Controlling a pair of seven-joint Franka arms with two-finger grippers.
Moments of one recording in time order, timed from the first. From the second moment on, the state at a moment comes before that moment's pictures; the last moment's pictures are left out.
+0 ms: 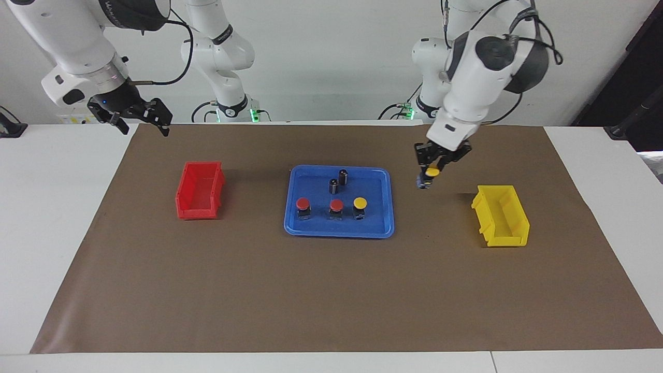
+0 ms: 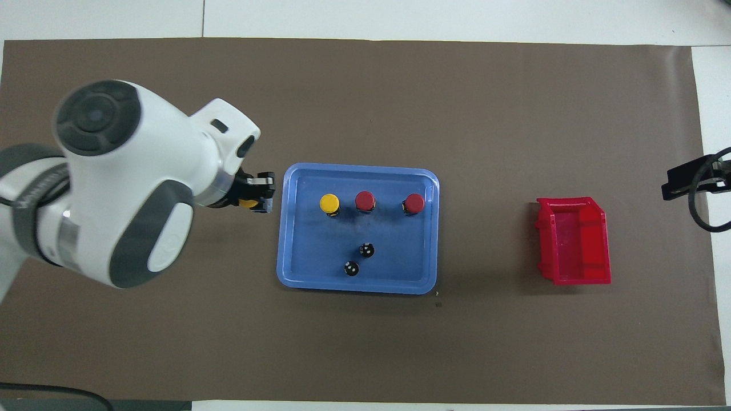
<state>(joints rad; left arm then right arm) -0.51 0.09 -0.03 -1.83 -0.06 1.91 -0.51 -0.03 -0.01 -0.05 -1.56 -0.02 1.42 -0.01</state>
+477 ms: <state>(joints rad) -0.52 0.18 -0.02 -1.88 -0.07 2.07 -0.51 -0.03 -0.01 -0.05 -1.56 -0.02 1.42 -0.01</state>
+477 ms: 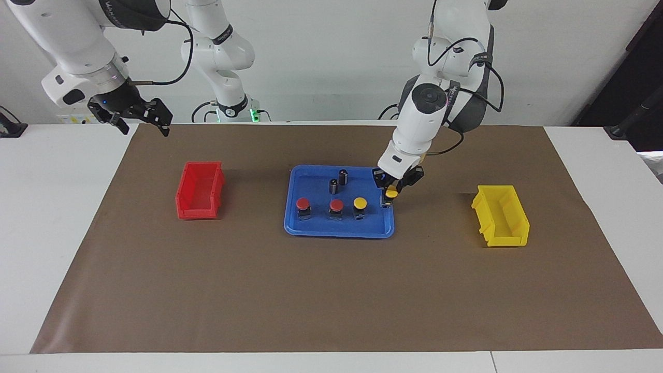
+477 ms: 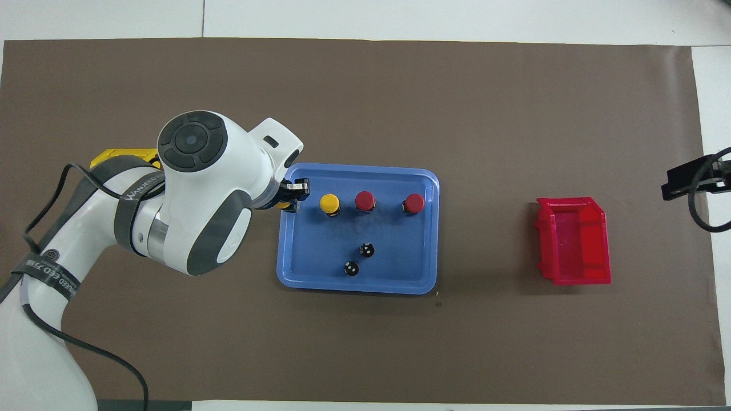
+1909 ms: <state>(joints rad) -0.42 0.19 0.01 -1.69 -0.10 1.83 -0.33 -0.03 -0.01 -0.05 -1.56 -0.02 1.42 -0.01</state>
